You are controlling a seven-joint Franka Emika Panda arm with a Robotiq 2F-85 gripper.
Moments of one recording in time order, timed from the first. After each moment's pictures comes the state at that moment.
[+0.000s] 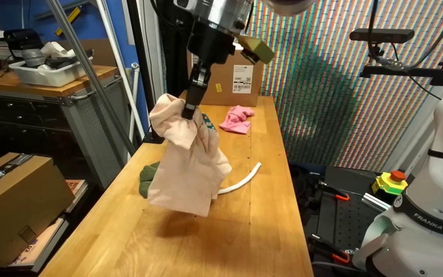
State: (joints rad) arm 0.27 -0.15 0.08 -2.21 0.24 2.37 -0.42
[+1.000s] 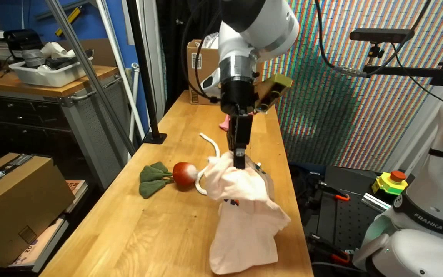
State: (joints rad) arm 0.16 0.03 -0.02 -2.22 0.76 1.76 -0.88
